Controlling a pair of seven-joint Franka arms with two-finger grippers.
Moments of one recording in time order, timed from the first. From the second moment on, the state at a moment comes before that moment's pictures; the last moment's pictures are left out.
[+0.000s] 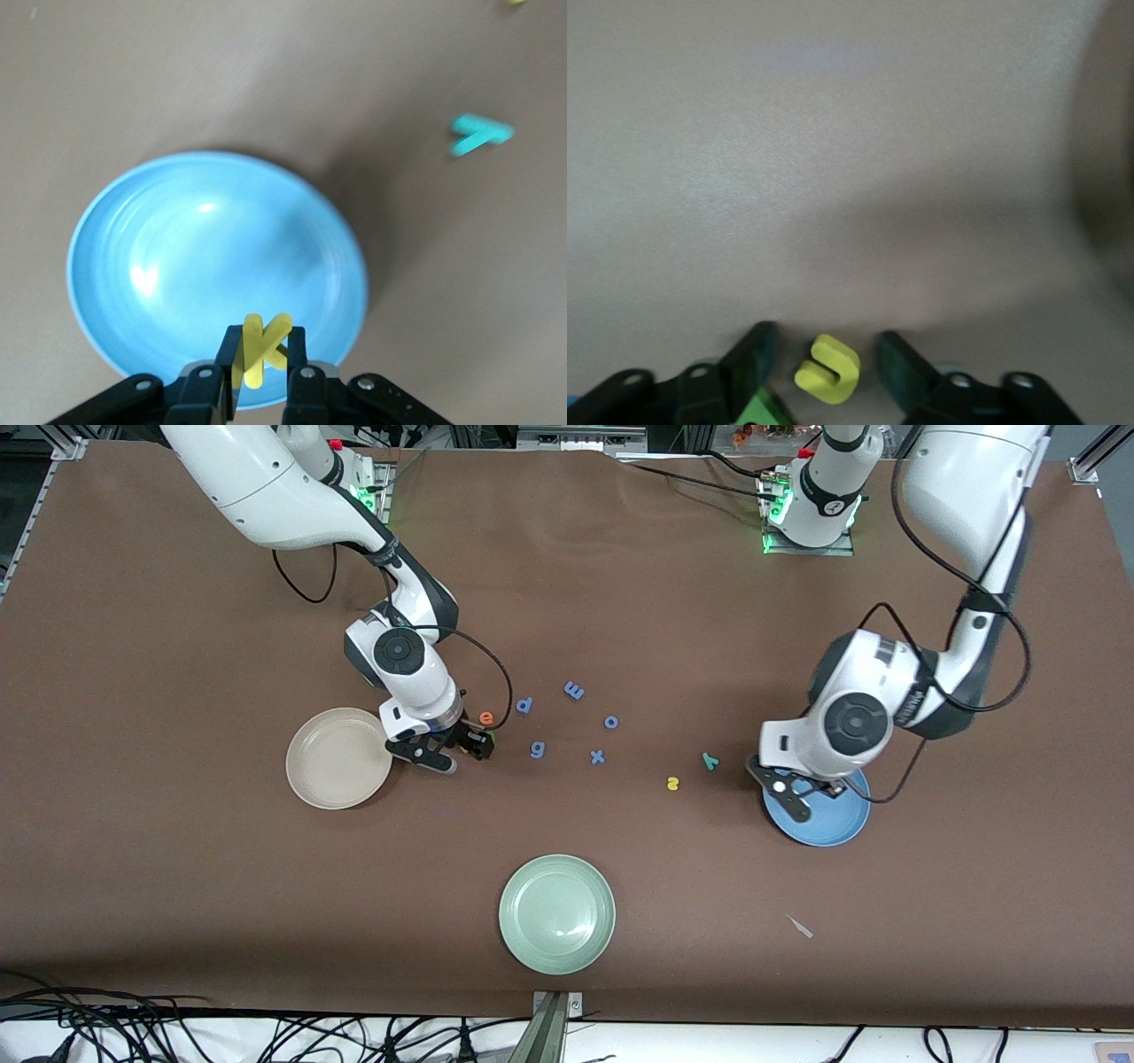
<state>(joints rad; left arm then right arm) -0.05 0.53 -0.18 -1.75 0.28 2.08 0.51 0.23 0.64 0.30 -1.96 -0.37 2.69 1.14</state>
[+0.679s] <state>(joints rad) -0.02 0.58 -0.22 -1.72 0.28 2.12 0.48 0.23 0.60 0.29 -1.95 -0.38 2.59 1.13</state>
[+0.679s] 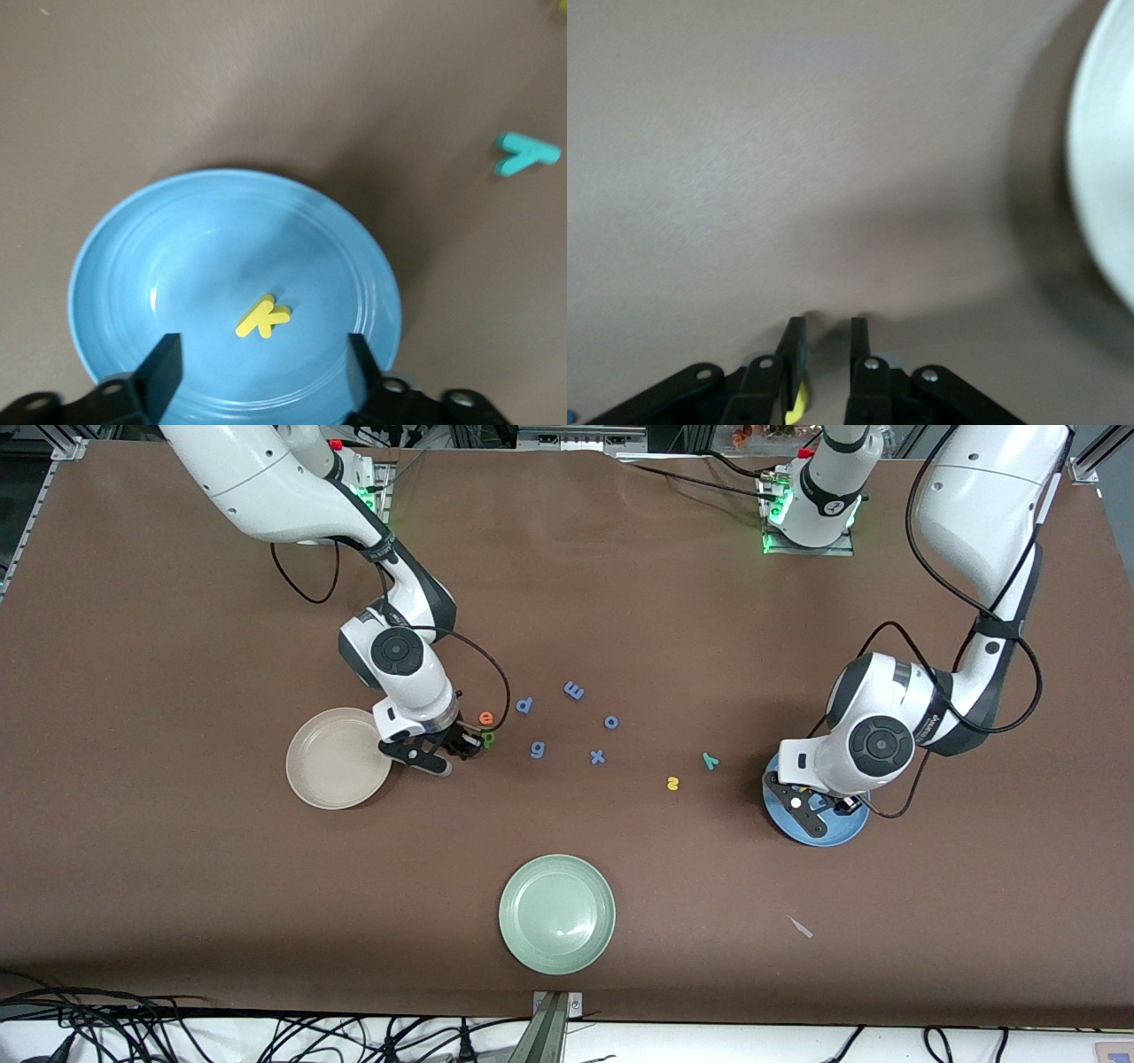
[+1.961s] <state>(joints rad) -0.28 0.83 -0.23 -1.42 0.12 2.12 -0.25 0.27 0.64 0.31 -1.91 -0.39 2.58 1.18</state>
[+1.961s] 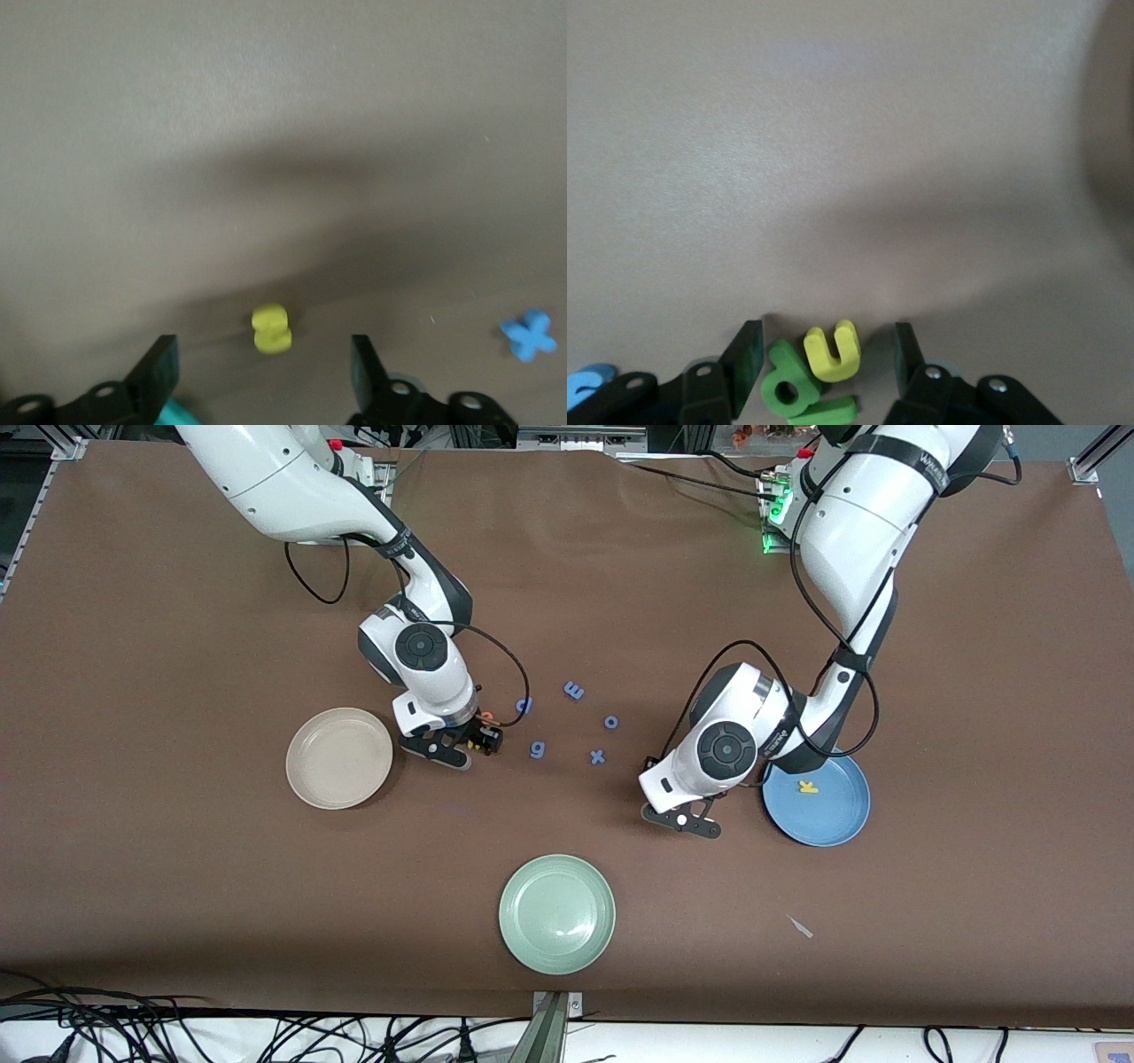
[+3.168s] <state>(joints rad) -0.29 0.82 -0.21 -1.39 0.12 2.00 -0.29 0.27 0.67 0.30 -1.87 -0.55 2.54 1.06</state>
